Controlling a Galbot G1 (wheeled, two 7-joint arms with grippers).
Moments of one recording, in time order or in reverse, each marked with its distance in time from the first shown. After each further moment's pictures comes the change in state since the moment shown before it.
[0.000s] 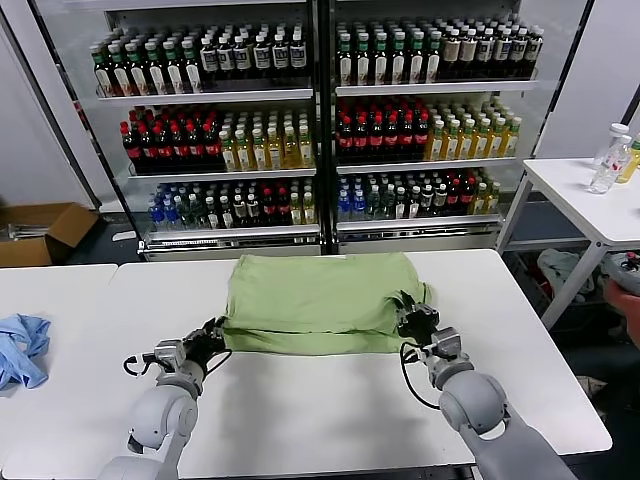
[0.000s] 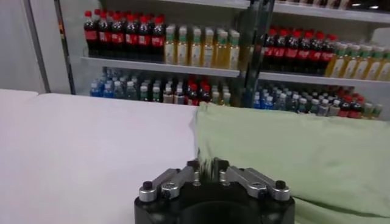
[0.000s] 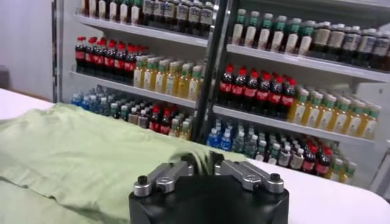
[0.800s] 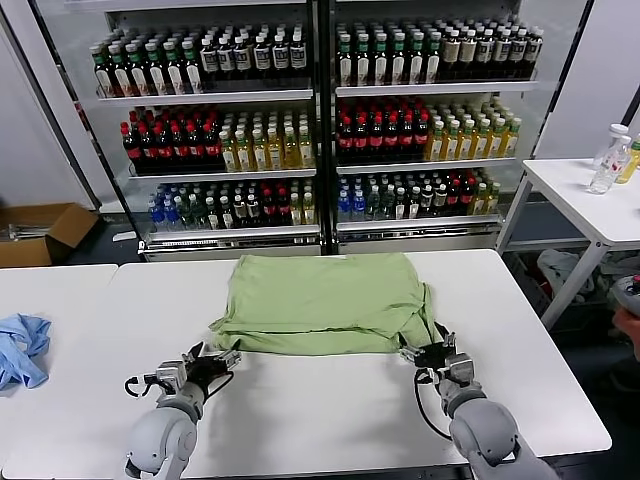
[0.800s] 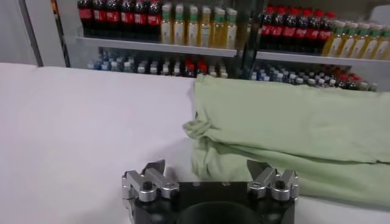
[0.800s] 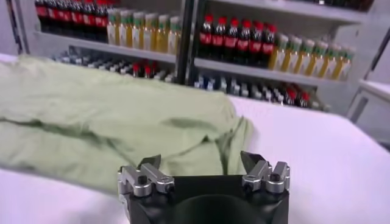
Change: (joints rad) left arm 0.082 -0.046 0.013 -0.035 0.001 0.006 0.040; right arm -0.159 0.023 0.086 -0.018 0.068 -0.086 0.044
